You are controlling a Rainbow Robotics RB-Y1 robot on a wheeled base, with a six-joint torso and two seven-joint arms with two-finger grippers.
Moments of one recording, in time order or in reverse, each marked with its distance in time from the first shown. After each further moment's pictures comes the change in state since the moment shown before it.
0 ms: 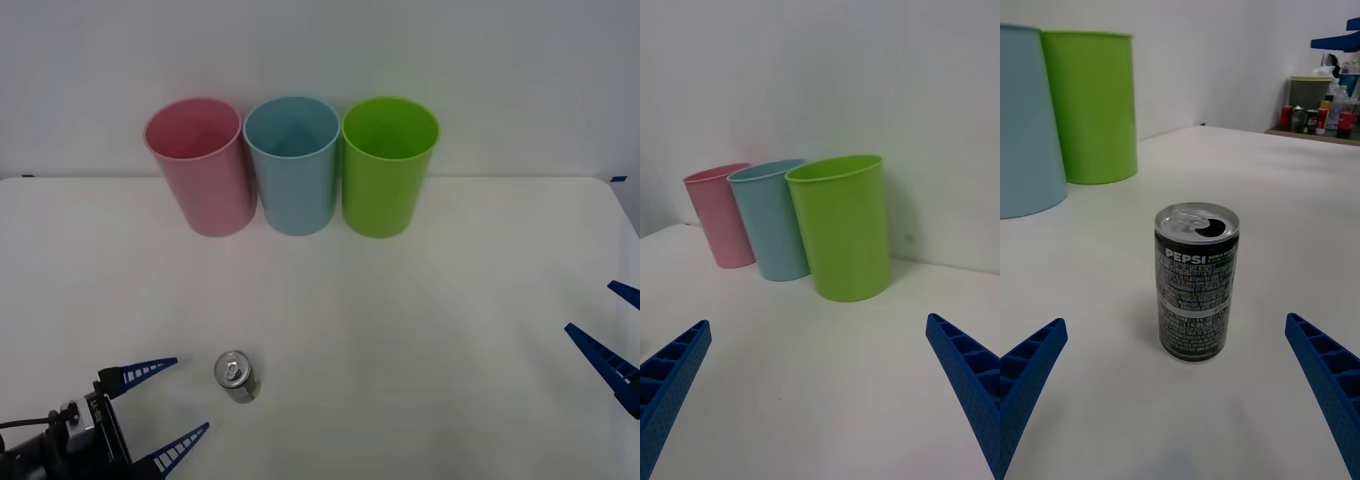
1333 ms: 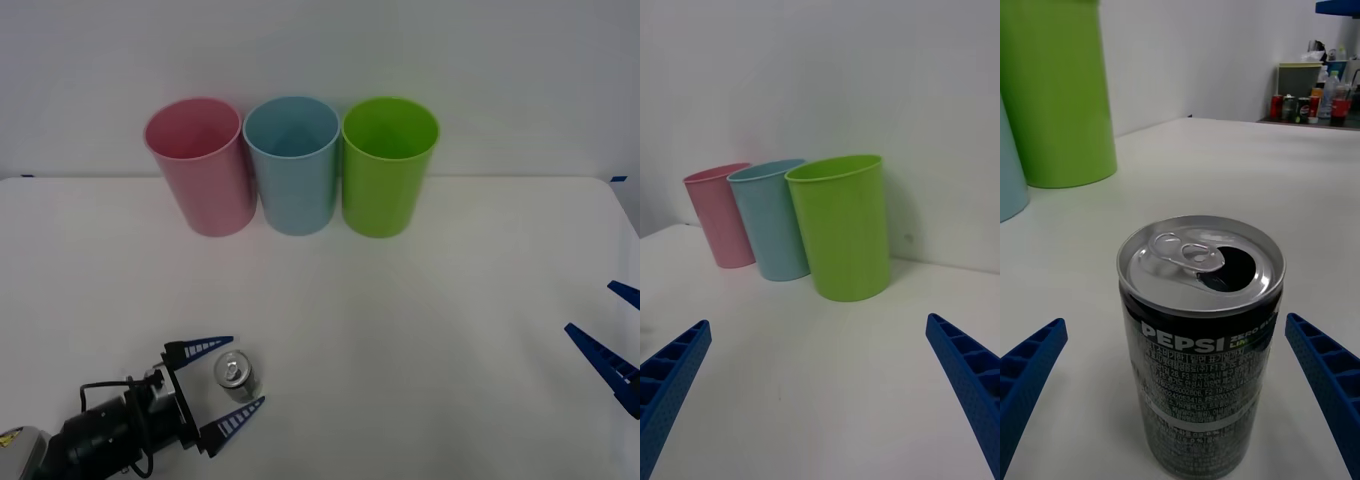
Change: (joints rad) right arm 0.000 0.000 0.000 0.000 0.000 0.000 0.000; left arm -0.174 -0.144 -0.003 0.116 -0.191 0.051 -0.045
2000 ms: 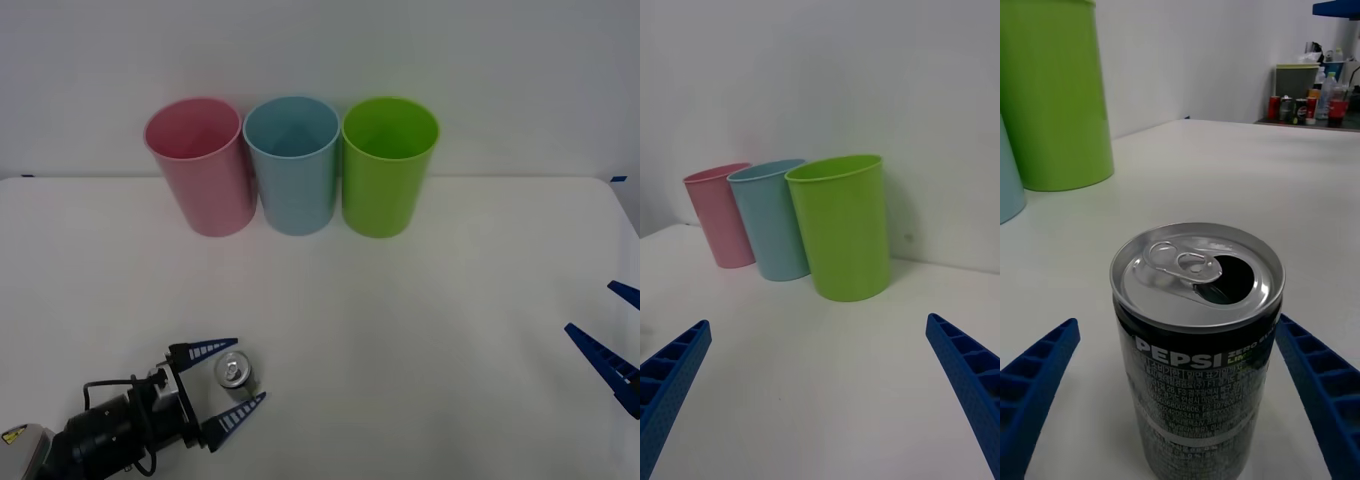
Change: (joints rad) right arm 0.000 0.000 0.000 0.000 0.000 0.000 0.000; left arm -0.004 -0.004 -0.006 0.000 -0.002 0.002 -0.001
